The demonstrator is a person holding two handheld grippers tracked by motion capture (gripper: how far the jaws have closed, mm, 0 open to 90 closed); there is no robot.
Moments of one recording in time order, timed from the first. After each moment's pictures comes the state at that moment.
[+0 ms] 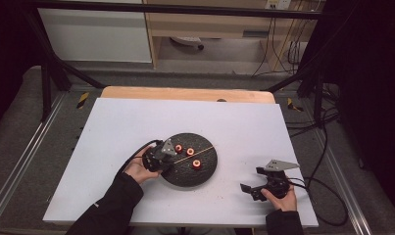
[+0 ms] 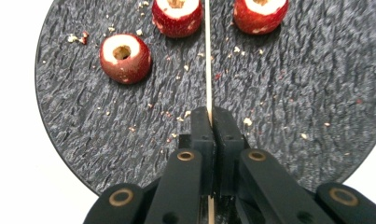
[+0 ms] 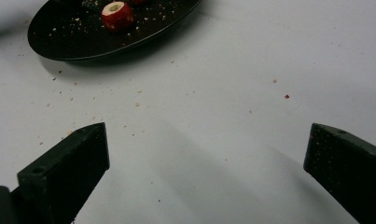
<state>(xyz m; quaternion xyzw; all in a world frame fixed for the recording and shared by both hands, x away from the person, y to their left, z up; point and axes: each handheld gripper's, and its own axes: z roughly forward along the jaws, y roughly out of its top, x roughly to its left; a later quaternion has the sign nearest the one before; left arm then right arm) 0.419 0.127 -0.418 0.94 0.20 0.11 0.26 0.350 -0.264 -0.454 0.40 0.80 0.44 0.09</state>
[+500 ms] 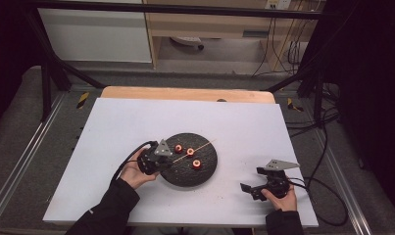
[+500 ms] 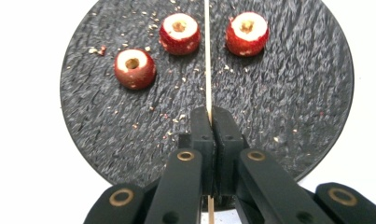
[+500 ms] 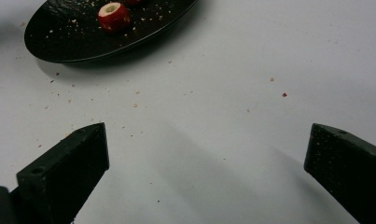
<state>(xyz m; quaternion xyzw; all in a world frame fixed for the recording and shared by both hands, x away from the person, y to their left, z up) 0.401 0.137 -0.404 0.92 0.22 0.13 0.30 0.351 -0.264 -0.454 0.40 0.80 0.44 0.09</state>
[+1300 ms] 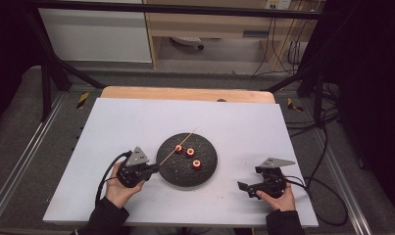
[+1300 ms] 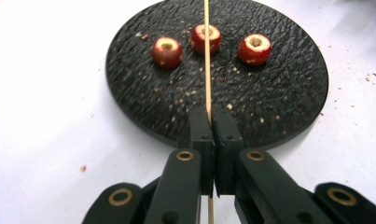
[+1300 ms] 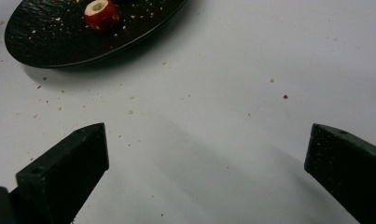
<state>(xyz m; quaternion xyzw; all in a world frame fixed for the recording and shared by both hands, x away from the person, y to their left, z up) 0.355 0.187 -0.407 0.84 0.33 0.15 0.40 0.354 -0.252 -0.448 0.43 0.80 0.41 0.10</state>
